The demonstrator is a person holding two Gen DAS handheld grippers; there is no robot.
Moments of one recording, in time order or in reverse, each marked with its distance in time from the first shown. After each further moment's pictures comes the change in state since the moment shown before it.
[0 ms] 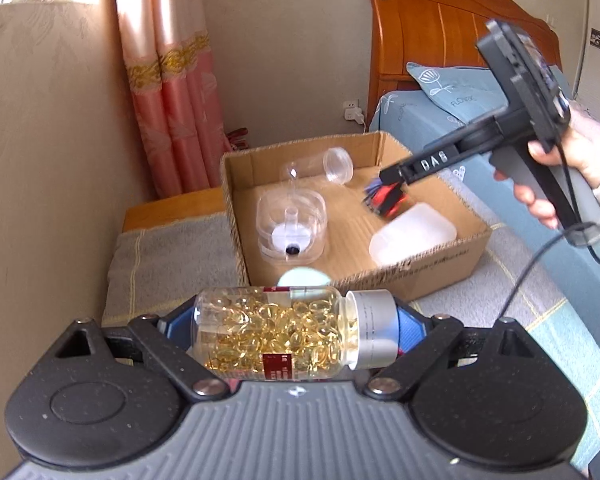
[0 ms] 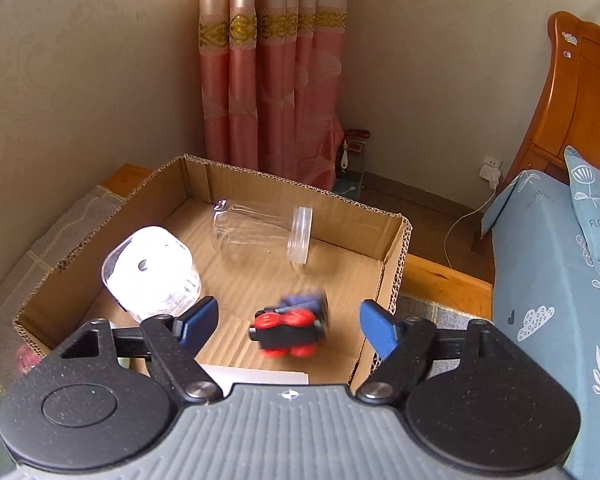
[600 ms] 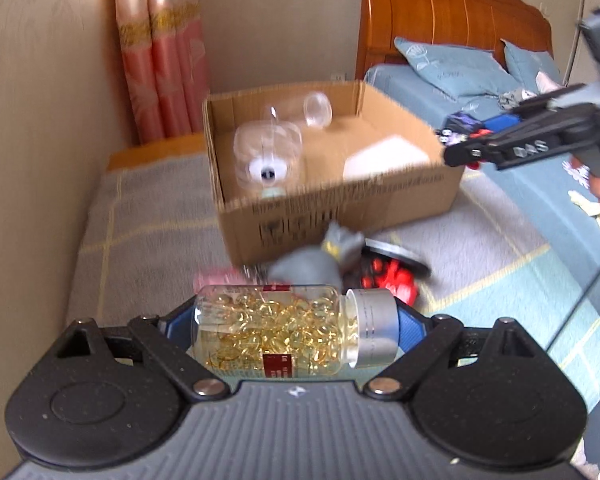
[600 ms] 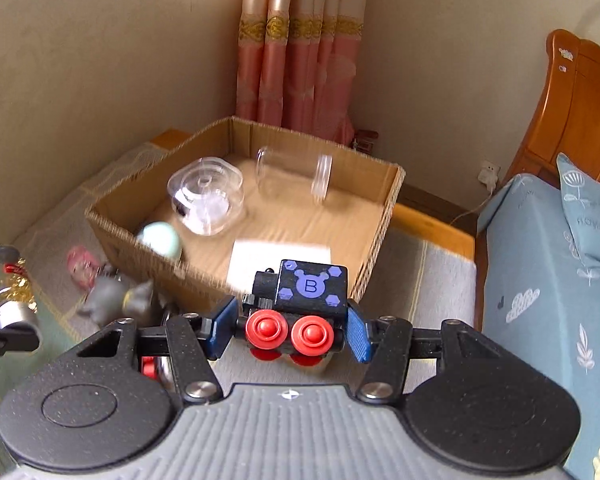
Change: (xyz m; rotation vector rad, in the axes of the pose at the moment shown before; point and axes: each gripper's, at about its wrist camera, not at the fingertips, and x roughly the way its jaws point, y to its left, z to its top) left arm -0.009 -0.010 -0.056 -0.019 0.053 -0.037; right arm -0.075 0.022 -0.073 -0.077 -0.020 0.005
